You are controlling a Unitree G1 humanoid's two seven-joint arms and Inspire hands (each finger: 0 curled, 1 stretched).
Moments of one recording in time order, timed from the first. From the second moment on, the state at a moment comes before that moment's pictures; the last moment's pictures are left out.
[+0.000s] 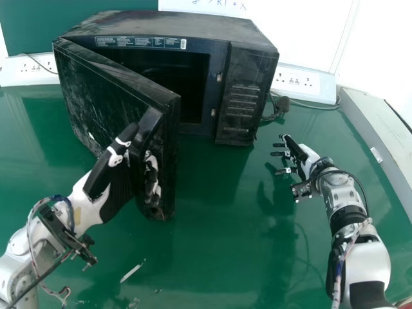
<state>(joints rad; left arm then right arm) -0.36 0.37 0.20 -0.54 -0.59 0.75 -0.39 -1.17 -0.56 -0.07 1.31 -0.14 0.11 0.34</state>
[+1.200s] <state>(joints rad) -0.42 0.75 0.29 -0.31 -0.76 0.76 -0.79 -1.16 -0.57 -0.08 1.32 -0.14 0.12 0.34</state>
